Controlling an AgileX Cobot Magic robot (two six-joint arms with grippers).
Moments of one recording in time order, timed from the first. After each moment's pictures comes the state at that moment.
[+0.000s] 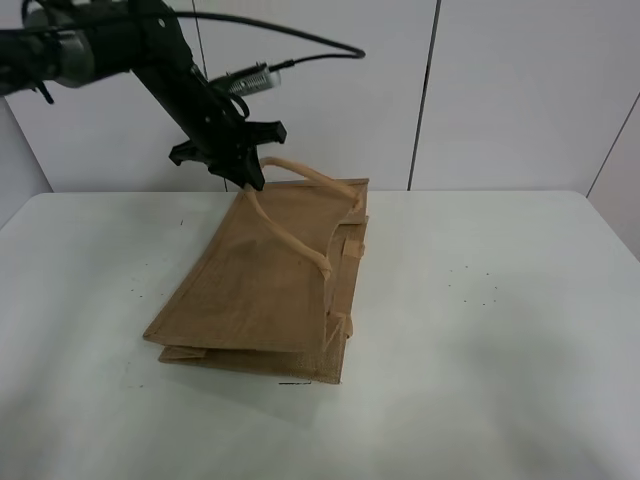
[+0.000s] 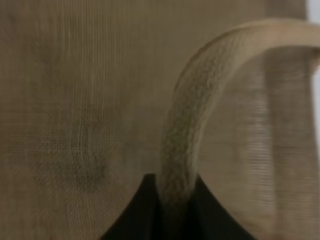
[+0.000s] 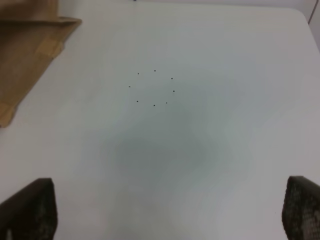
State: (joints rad) left arm -0.32 2.14 -1.96 -0.26 1.00 -0.06; right arm 0.03 0.00 -0.49 0.06 1.03 -0.09
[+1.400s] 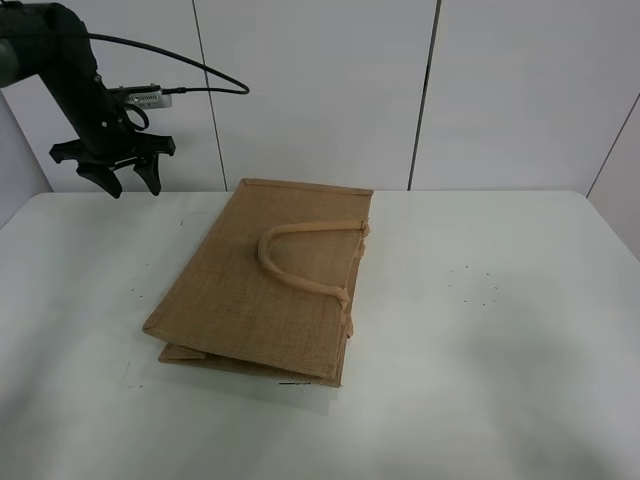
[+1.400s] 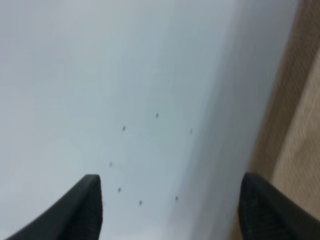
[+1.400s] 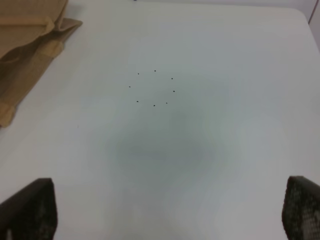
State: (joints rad) left arm -0.04 2.16 -2.02 0.02 1.17 -0.10; right arm 0.03 0.00 -0.49 0.06 1.03 -0.09
